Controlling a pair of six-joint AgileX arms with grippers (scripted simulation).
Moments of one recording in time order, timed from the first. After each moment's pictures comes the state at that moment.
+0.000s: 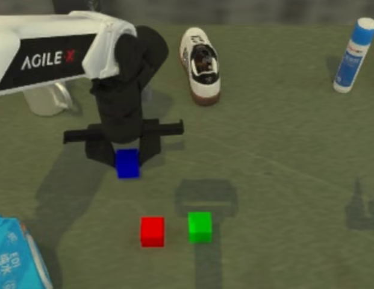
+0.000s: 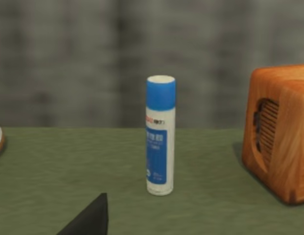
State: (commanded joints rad) left arm -0.48 2.09 1.53 -0.99 -0.01 -0.56; right arm 0.01 0.00 0.00 0.00 0.00 0.00
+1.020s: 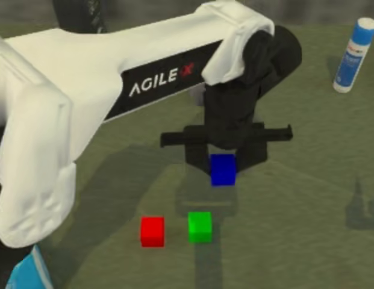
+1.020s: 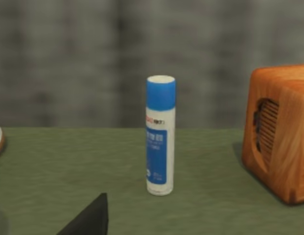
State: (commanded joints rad) left arm -0.83 2.26 1.96 -1.26 -0.02 -0.85; right arm 0.01 0.00 0.00 0.00 0.00 0.00
